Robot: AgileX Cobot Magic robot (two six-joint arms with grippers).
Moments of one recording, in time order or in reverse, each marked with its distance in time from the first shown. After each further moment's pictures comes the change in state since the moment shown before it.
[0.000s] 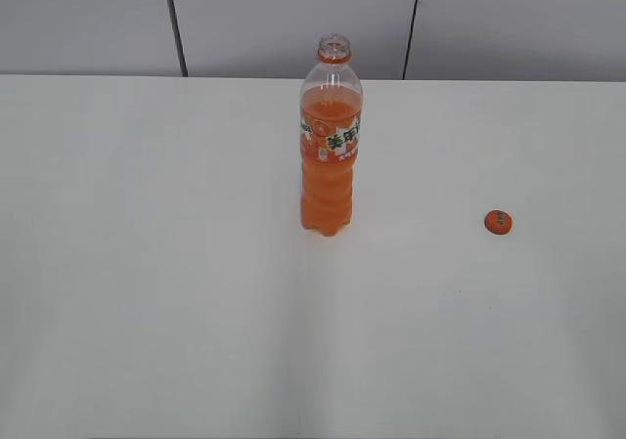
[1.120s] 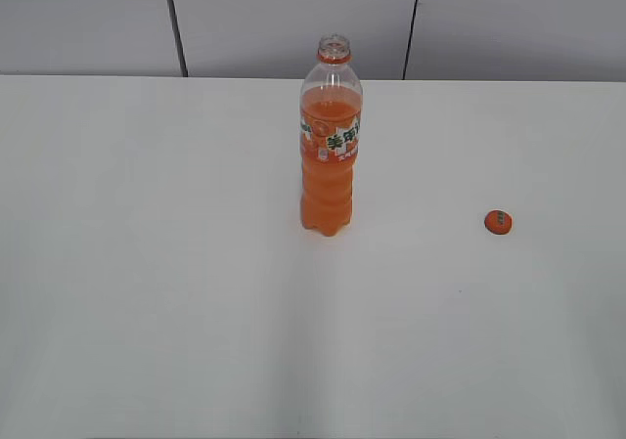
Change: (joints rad) left arm 0.002 0.000 0.000 0.000 0.000 0.000; right arm -0.098 0.000 0.000 0.000 0.000 0.001
